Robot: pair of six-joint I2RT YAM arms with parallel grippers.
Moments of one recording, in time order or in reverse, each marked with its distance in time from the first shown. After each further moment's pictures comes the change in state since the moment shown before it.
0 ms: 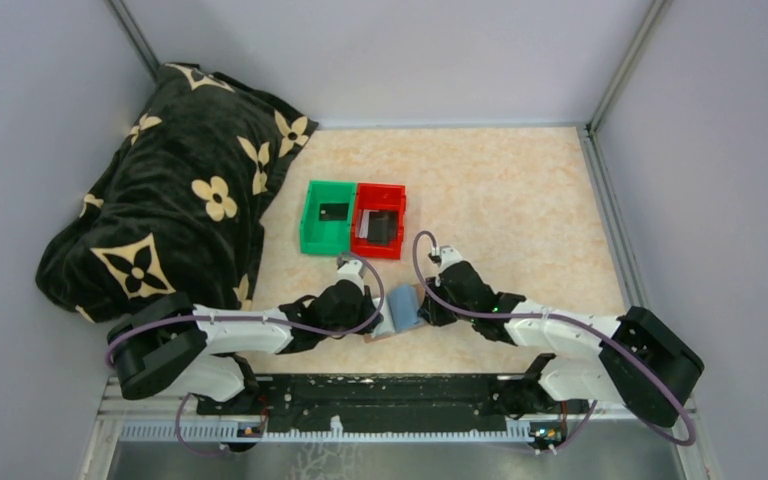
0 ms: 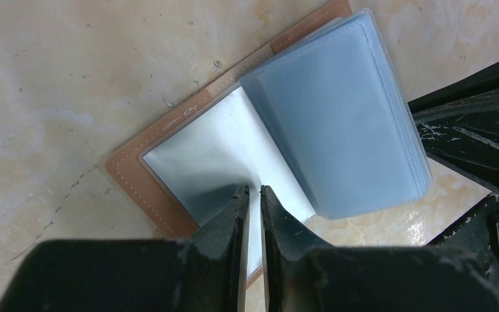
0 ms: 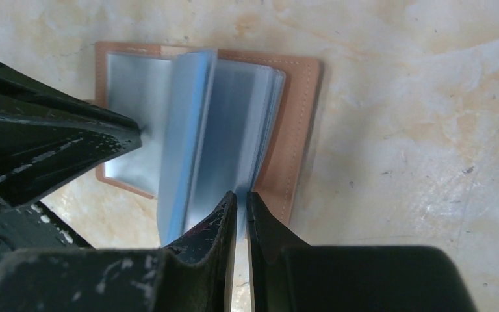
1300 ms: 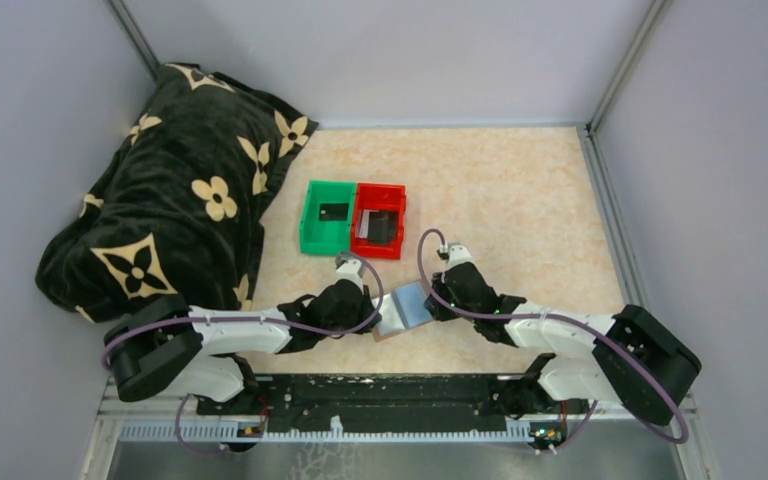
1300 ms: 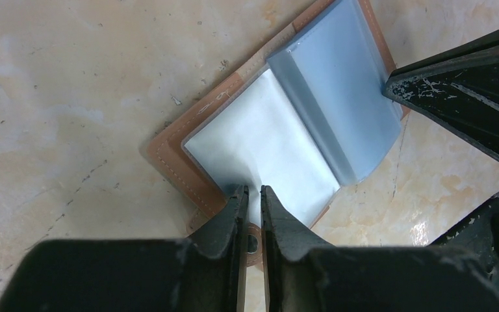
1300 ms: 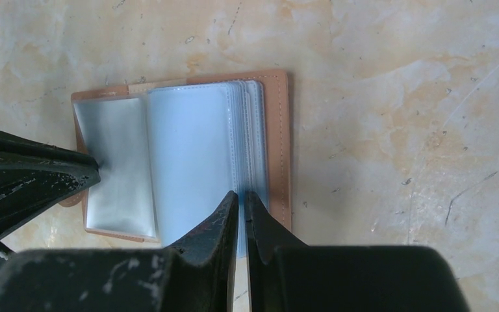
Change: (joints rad) left arm 0.000 -0.019 0.008 -0.039 -0.013 0.000; right arm -0.020 0.020 -0.032 0.083 0.112 0.001
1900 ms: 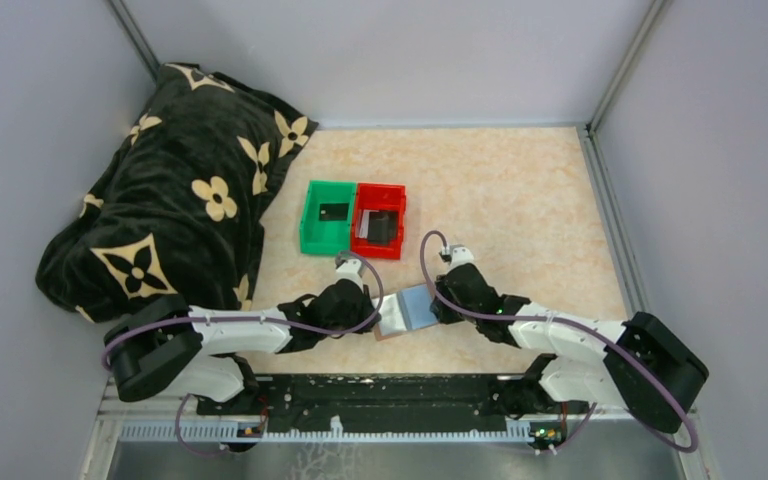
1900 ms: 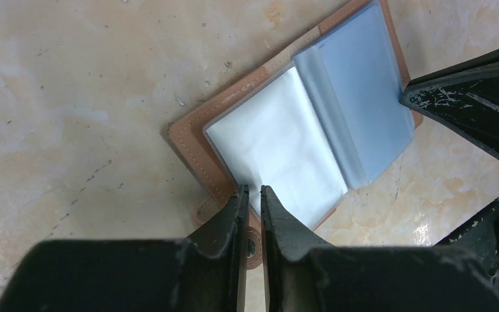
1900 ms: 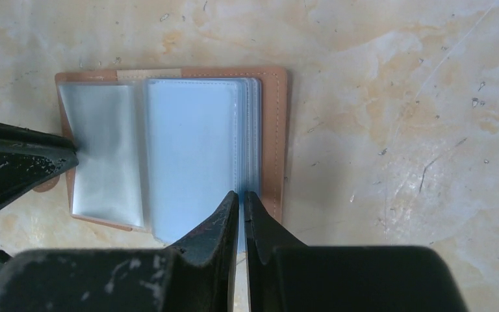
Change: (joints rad) left arm 0.000 0.000 0.005 -0.011 -0.011 0.000; right arm 0.003 -0.069 0.022 -0.130 0.026 -0.001
